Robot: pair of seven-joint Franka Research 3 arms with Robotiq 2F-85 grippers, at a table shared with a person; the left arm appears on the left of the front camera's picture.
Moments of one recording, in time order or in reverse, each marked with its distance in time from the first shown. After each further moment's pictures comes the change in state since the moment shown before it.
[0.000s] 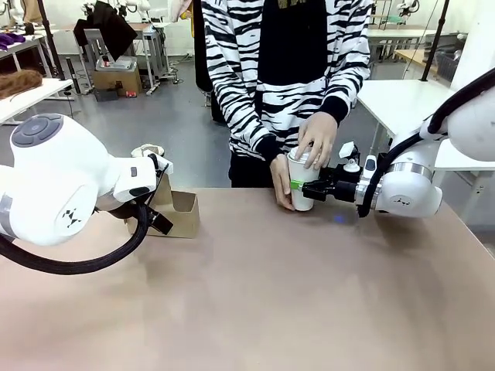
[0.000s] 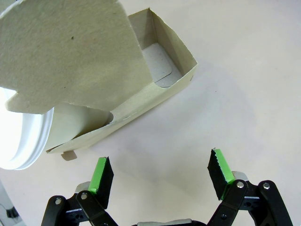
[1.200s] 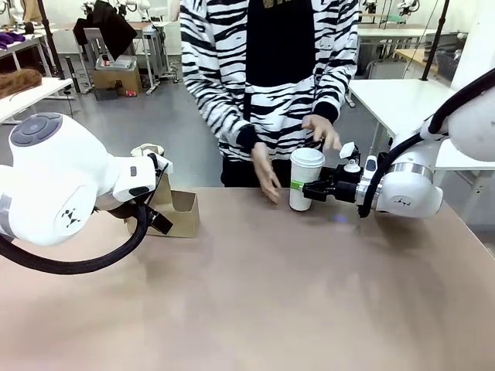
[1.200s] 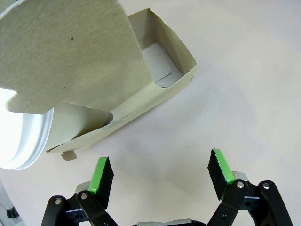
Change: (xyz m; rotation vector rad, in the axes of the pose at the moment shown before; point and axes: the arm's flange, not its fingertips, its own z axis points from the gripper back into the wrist) left arm 0.000 0.000 0.000 0.000 0.000 0.000; right arm -0.002 0.000 0.001 -0.001 0.003 -0.002
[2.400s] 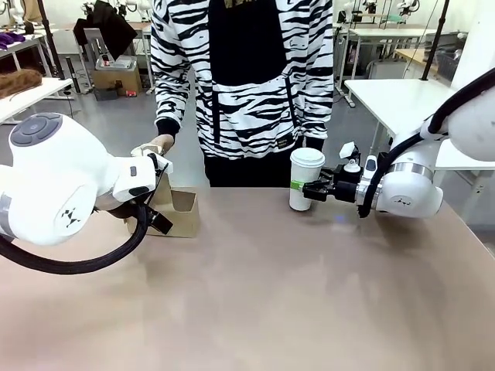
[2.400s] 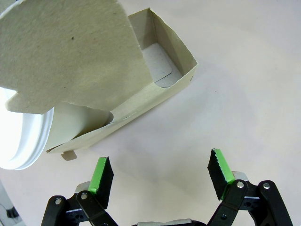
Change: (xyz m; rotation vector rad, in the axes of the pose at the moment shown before) left arm 0.000 0.000 0.000 0.000 0.000 0.000; right arm 0.000 0.000 0.000 0.000 0.000 0.000
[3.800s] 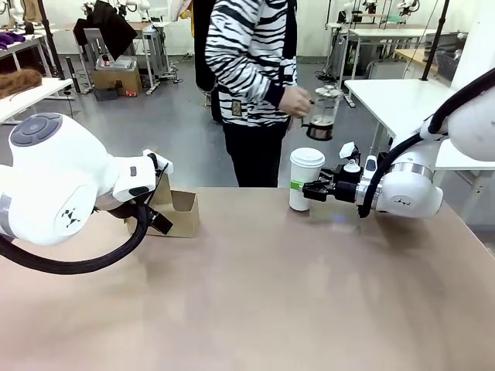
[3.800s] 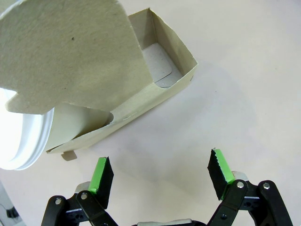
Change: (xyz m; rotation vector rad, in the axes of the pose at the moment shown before) left arm 0.000 0.000 0.000 0.000 0.000 0.000; right arm 0.000 0.000 0.000 0.000 0.000 0.000
